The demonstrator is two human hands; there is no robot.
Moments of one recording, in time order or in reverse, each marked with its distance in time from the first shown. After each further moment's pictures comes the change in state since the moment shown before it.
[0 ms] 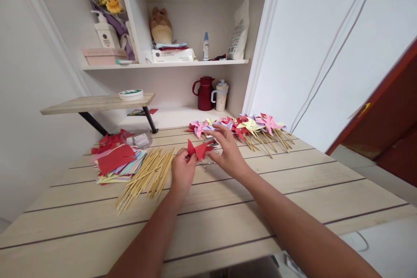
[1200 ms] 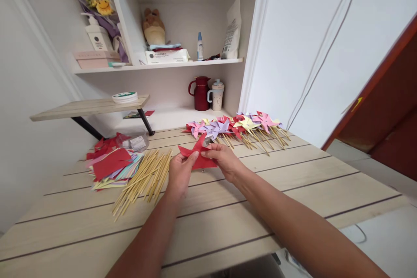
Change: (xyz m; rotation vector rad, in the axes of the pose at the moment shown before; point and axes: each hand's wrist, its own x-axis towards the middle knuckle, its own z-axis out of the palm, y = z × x) left_hand -0.008 0.012 0.007 -0.621 -0.099 -0.332; right_hand -0.001 -0.009 0.015 1.009 -0.100 0.907
